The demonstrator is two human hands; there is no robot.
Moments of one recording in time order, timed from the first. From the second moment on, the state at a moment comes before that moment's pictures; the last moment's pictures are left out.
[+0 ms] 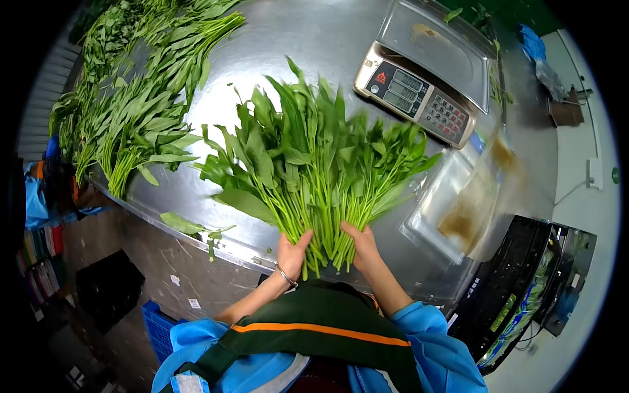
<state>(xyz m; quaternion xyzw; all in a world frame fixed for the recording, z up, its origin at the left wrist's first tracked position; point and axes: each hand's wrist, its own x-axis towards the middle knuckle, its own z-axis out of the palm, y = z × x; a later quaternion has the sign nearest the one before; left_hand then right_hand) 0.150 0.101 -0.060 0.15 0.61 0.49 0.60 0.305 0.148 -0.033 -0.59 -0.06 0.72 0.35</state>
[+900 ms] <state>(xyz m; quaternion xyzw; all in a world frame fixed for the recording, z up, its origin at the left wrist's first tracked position) 0.158 0.111 -0.087 0.19 0.62 0.49 0.58 0.230 0.198 -0.029 -0.50 -0.72 0.34 0.35</state>
